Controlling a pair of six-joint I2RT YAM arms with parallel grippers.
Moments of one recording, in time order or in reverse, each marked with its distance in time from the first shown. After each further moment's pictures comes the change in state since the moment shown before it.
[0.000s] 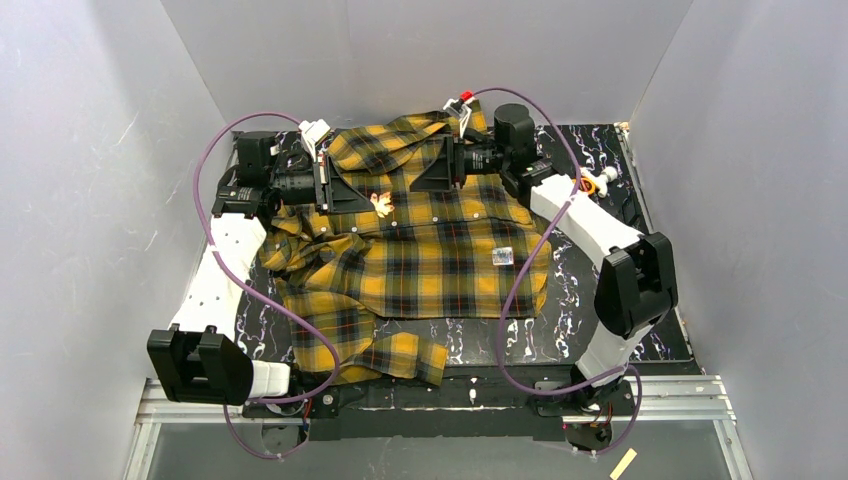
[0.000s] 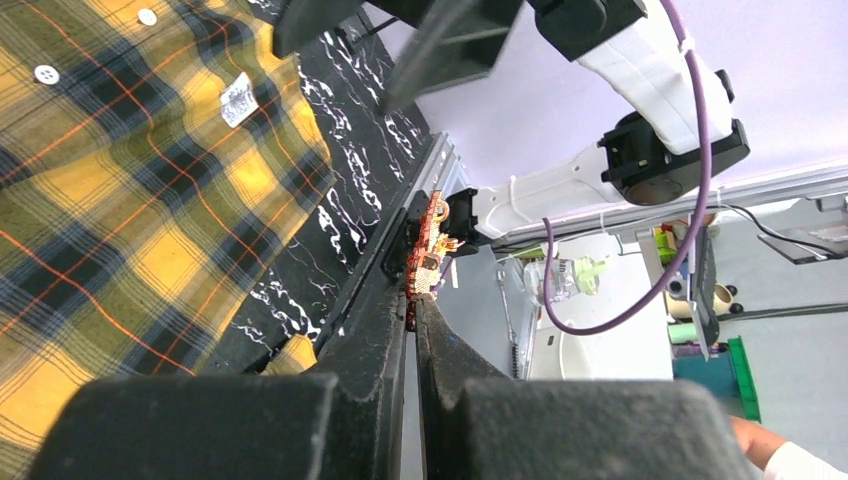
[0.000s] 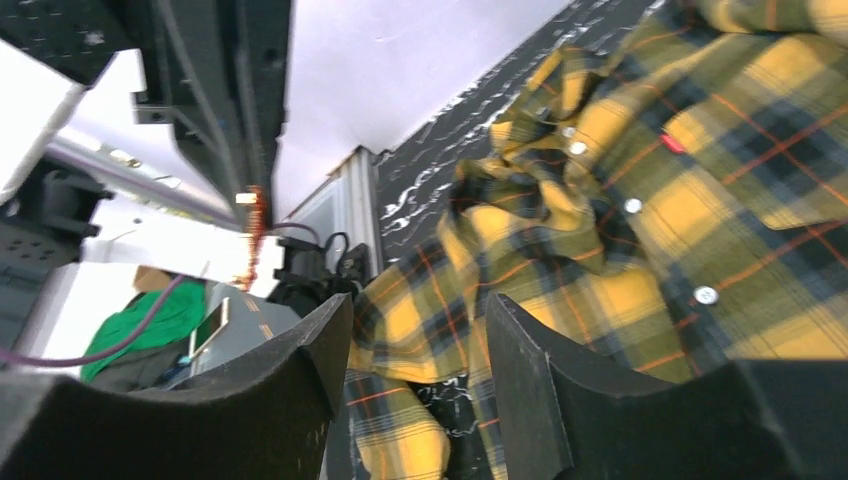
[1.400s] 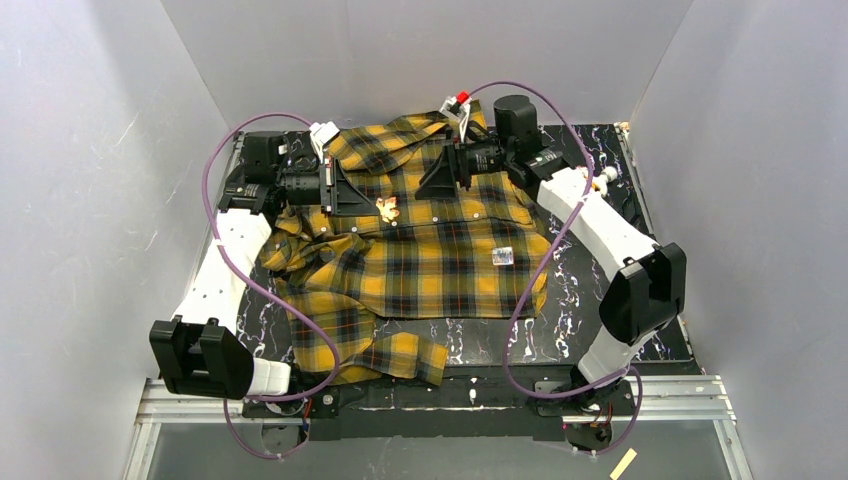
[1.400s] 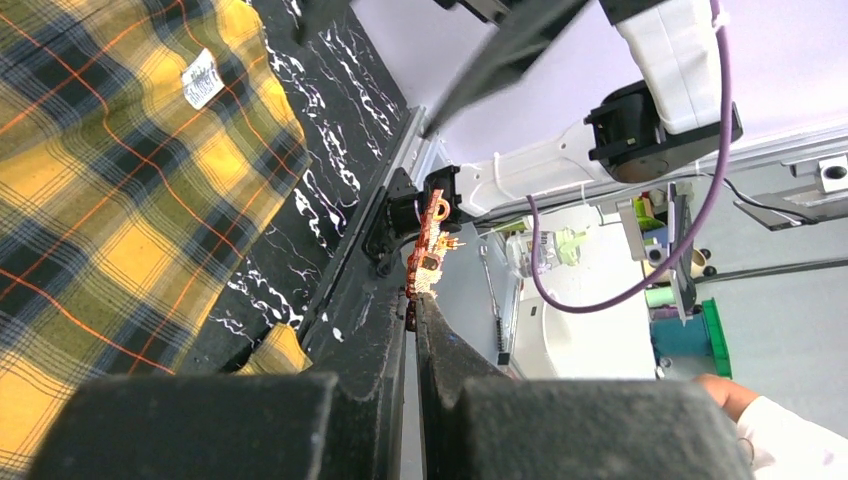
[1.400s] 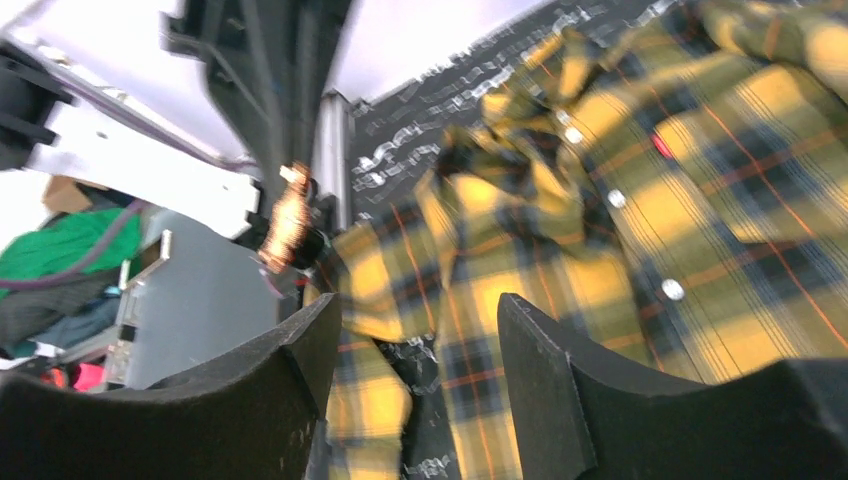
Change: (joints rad) left arm -0.029 0.032 0.008 -0.025 0.053 0.026; right arm 0.025 -0.044 0.129 -0.317 -0.011 -0.337
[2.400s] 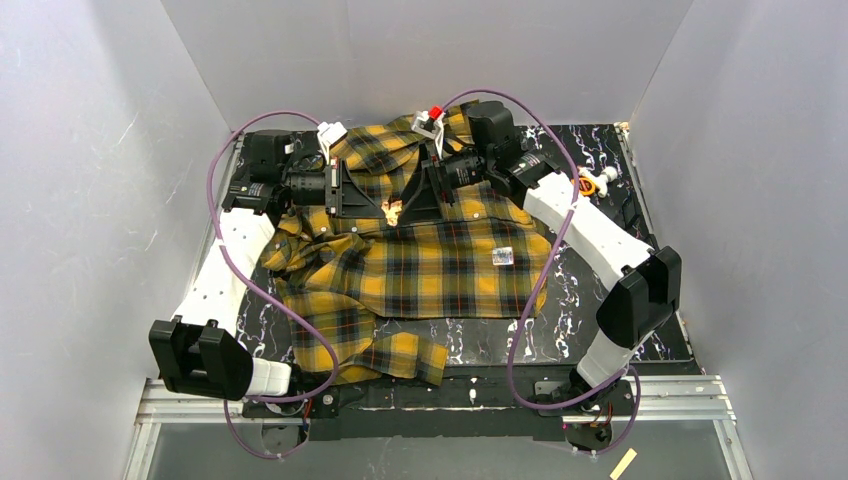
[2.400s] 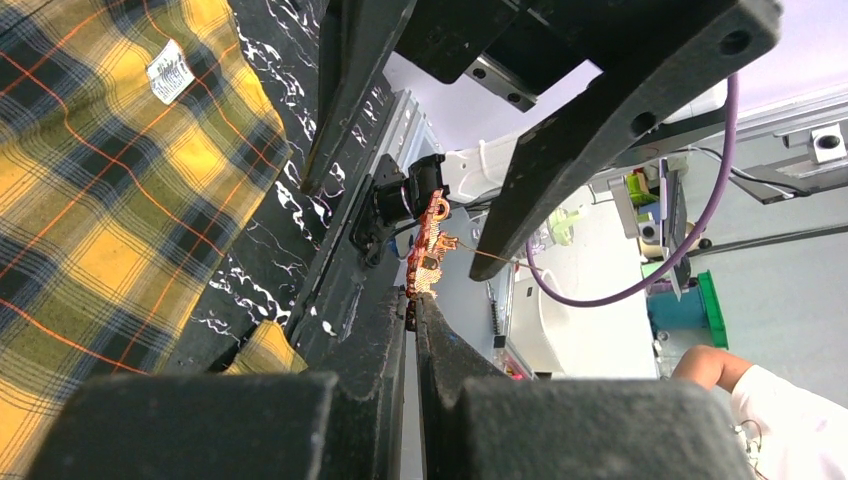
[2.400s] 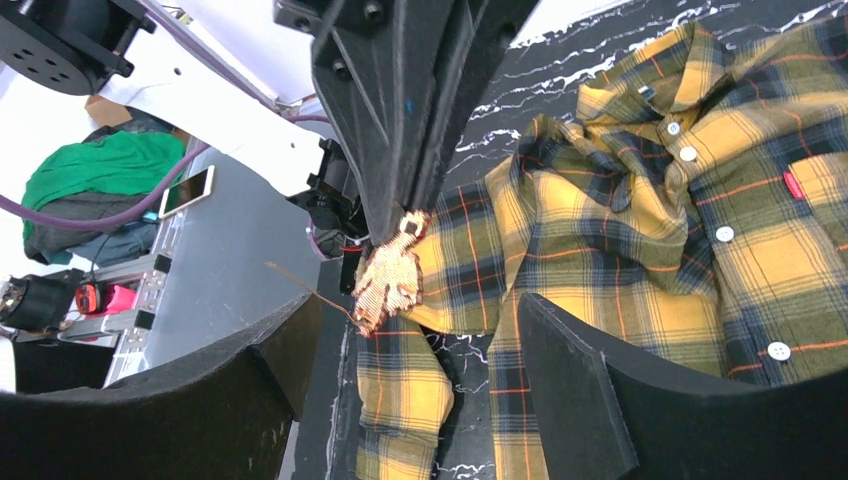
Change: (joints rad) left arm -0.035 0.000 0.021 -0.014 0.022 0.006; right arm 0.099 0.000 0.053 -0.166 -0.035 -0.145
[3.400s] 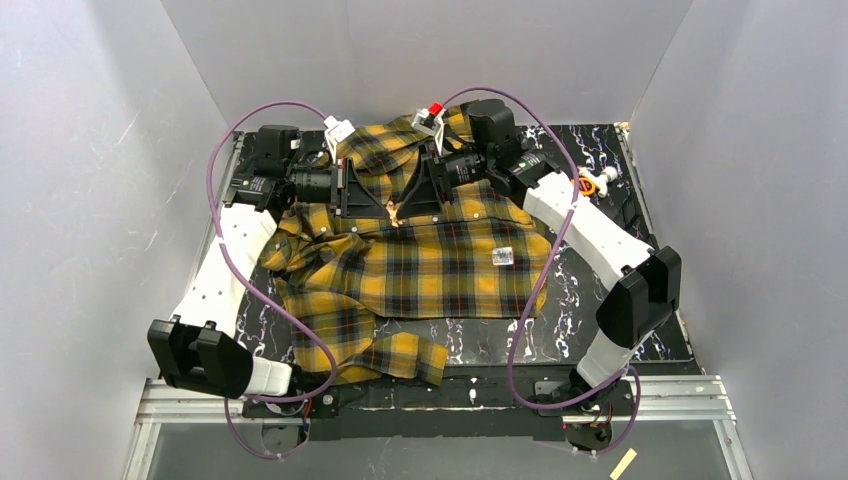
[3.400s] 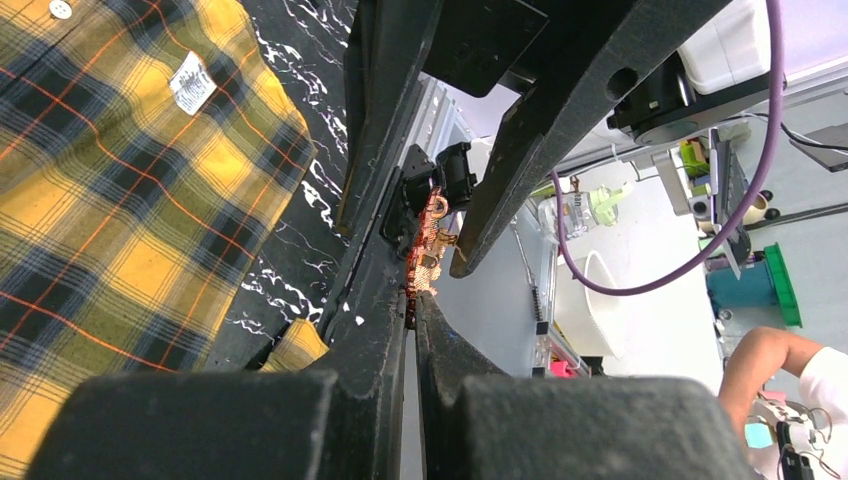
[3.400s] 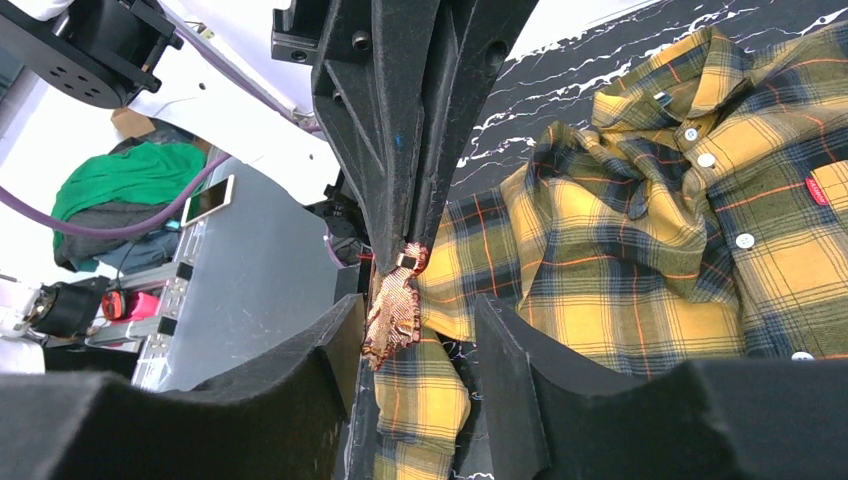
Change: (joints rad) left arm -0.051 0.015 0.080 -0.111 -0.051 0.144; right arm 0.001 0.002 0.011 0.040 -0.025 0.070
